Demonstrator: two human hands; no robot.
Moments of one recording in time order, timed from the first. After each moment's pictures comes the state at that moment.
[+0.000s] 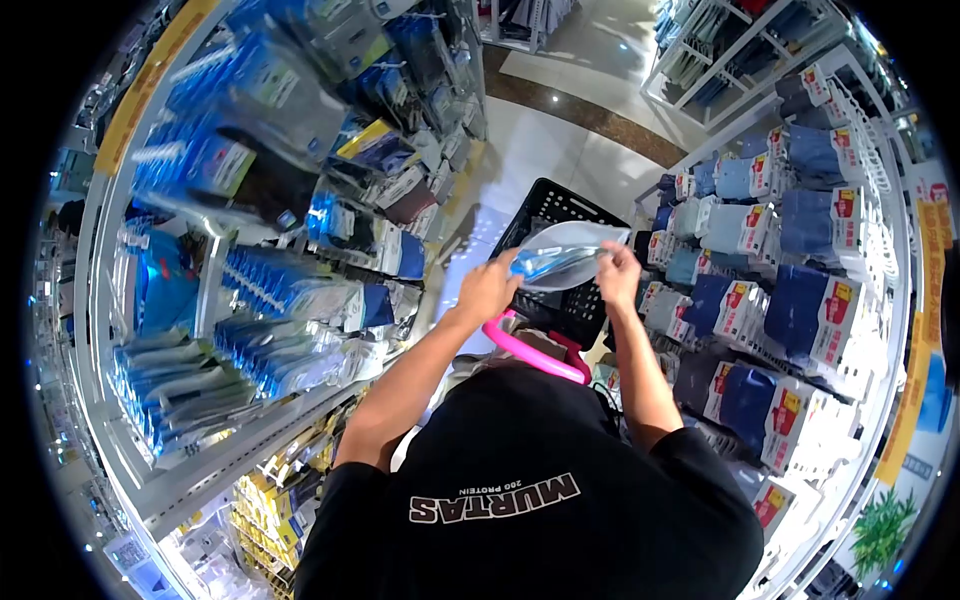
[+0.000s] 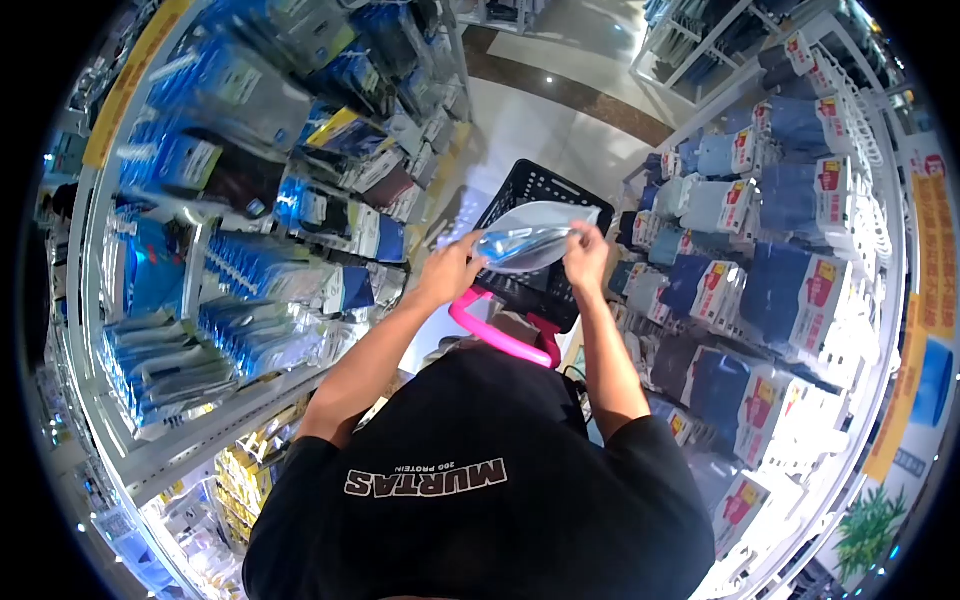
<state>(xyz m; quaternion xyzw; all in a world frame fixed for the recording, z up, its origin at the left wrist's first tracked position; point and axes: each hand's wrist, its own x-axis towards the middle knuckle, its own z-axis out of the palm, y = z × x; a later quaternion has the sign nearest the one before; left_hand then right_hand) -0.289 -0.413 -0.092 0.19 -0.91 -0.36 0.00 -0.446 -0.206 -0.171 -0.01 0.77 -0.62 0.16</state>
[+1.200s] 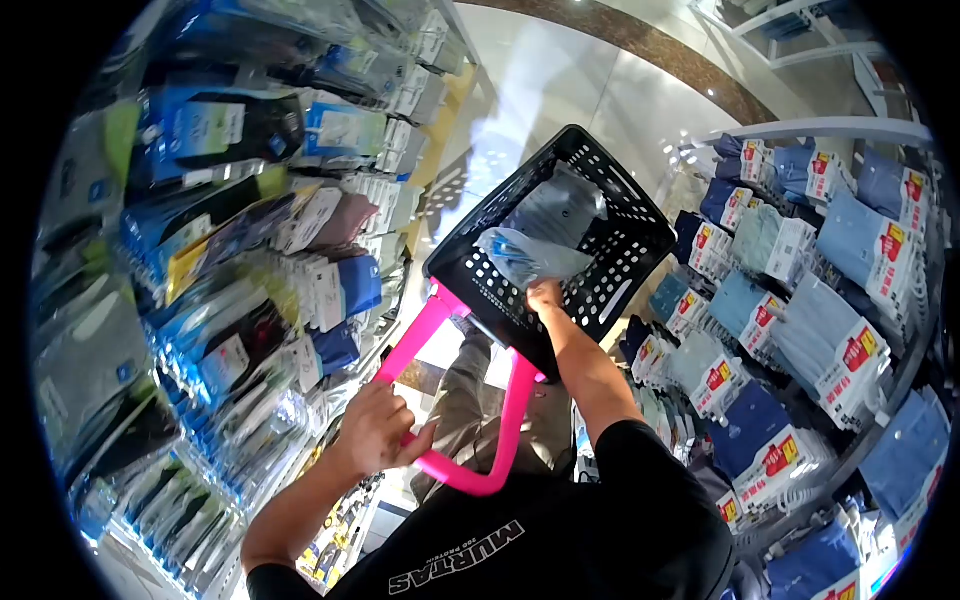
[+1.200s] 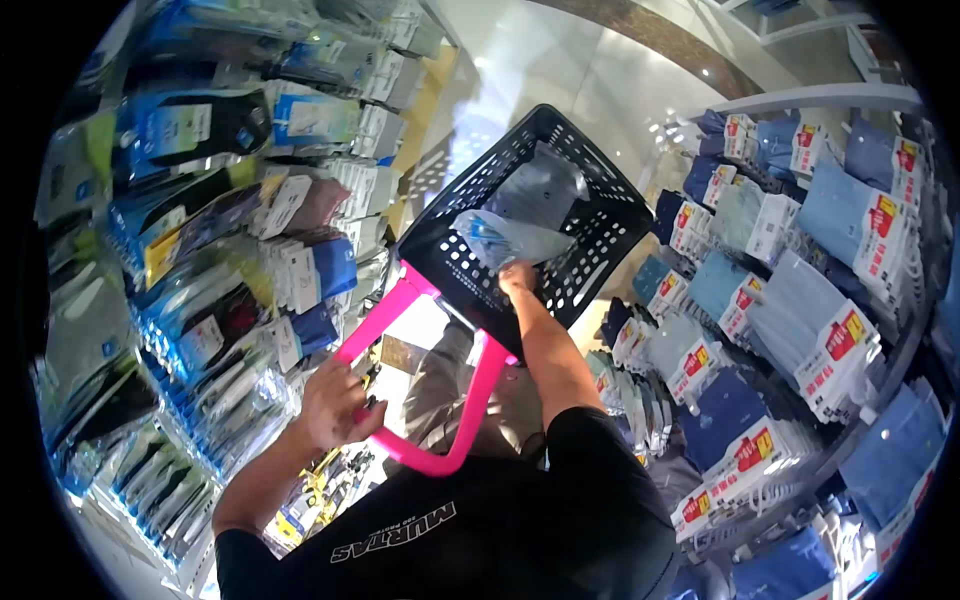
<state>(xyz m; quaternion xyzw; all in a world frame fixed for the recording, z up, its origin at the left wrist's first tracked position) -0.314 -0.494 -0.125 0.01 -0.94 -0.33 -0.06 -0.441 -0.284 -0.559 0.02 0.87 -0.18 0.45</state>
